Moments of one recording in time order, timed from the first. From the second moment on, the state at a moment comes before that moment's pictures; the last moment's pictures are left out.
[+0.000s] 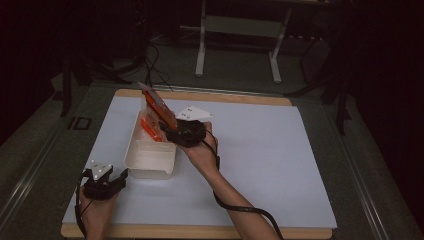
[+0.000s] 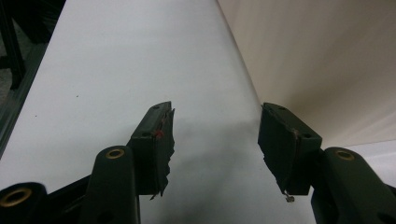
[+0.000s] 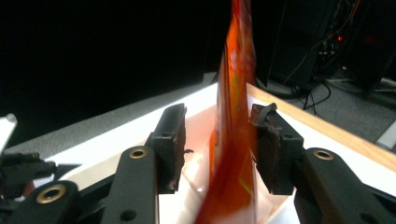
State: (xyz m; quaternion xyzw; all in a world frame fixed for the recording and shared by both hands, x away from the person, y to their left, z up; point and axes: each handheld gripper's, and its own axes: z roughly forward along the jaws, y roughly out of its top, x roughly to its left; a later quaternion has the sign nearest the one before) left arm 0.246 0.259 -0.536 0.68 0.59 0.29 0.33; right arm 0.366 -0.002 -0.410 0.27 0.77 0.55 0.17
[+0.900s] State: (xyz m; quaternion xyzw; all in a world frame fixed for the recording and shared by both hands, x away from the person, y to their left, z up) left arm 0.246 0.259 -0.536 0.68 0.59 0.29 0.33; right arm 0.417 0.037 -0.413 0.34 0.82 0.44 0.13
